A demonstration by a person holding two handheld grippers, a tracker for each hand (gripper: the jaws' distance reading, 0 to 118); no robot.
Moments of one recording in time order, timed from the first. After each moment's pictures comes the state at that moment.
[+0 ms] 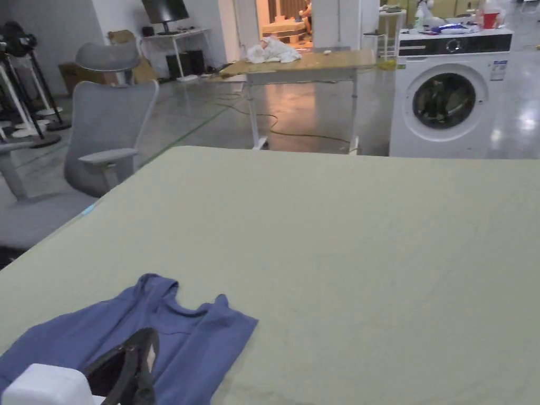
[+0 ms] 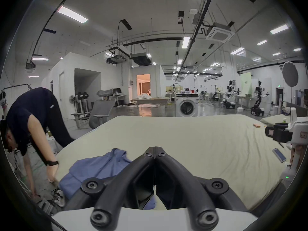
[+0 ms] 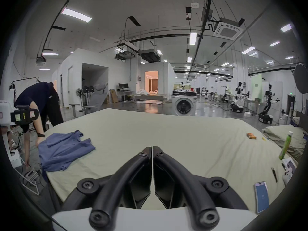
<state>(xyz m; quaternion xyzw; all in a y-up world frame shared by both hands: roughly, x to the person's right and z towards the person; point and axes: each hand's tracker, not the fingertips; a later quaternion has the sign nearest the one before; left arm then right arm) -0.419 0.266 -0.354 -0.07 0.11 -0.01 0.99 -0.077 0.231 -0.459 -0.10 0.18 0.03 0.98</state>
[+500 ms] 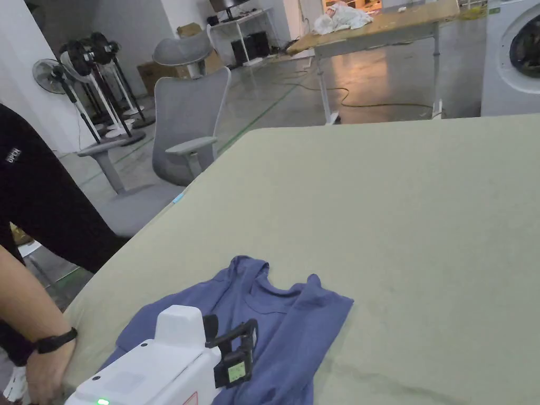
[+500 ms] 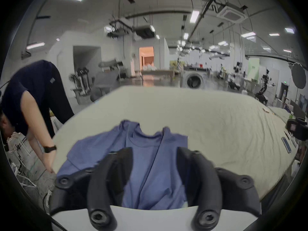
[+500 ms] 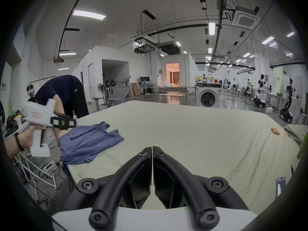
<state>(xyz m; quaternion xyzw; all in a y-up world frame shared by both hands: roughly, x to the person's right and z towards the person) -0.530 0.205 -0.438 -0.26 0.08 0.01 0.96 -0.112 0.212 -0.451 -0.14 0.28 0.02 0.95</state>
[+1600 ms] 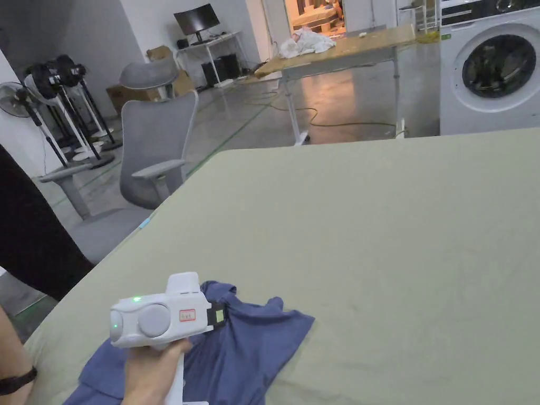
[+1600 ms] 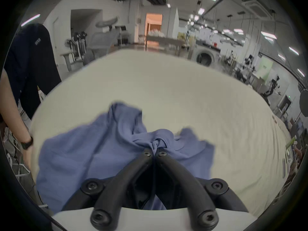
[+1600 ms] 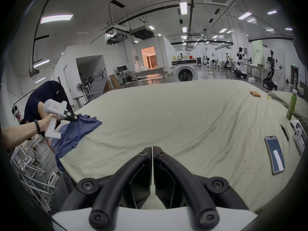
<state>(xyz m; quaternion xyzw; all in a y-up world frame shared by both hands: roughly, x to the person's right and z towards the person) -0.601 0.200 -0.590 -0.34 0.11 0.09 0.93 -0.030 0.183 -0.427 -0.23 0.18 -0.05 0.95</state>
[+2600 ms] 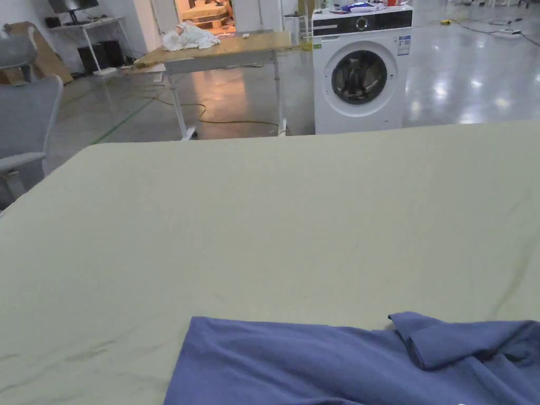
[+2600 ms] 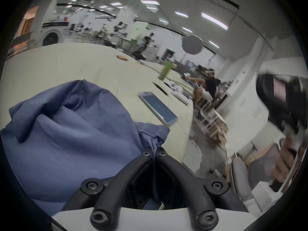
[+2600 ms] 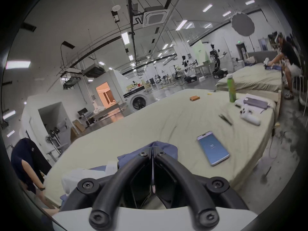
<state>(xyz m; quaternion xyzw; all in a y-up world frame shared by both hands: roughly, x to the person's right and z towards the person) -0.053 0.139 -0.472 -0.36 -0.54 0.04 0.76 0.104 0.218 -0.332 -0.13 -0.06 -0.18 0.97</state>
